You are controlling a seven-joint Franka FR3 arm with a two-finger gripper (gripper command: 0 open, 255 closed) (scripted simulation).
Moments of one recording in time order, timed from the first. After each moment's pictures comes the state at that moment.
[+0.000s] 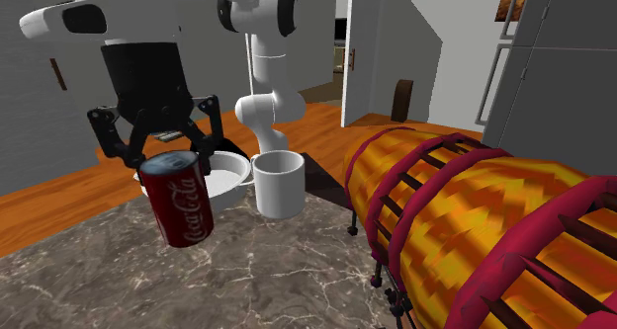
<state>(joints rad) -0.16 0.13 -0.42 -1.55 0.13 1.74 -0.41</state>
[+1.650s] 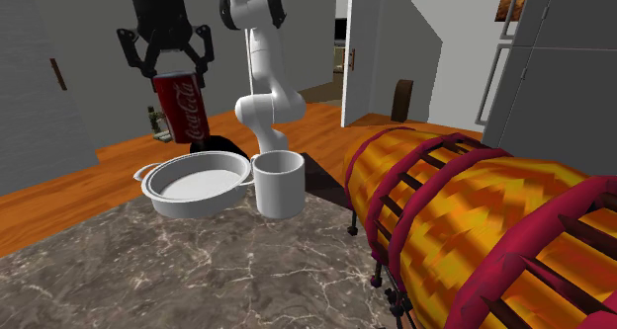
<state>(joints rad) -0.19 -0.39 -0.40 -1.86 -0.07 1.57 -0.40</state>
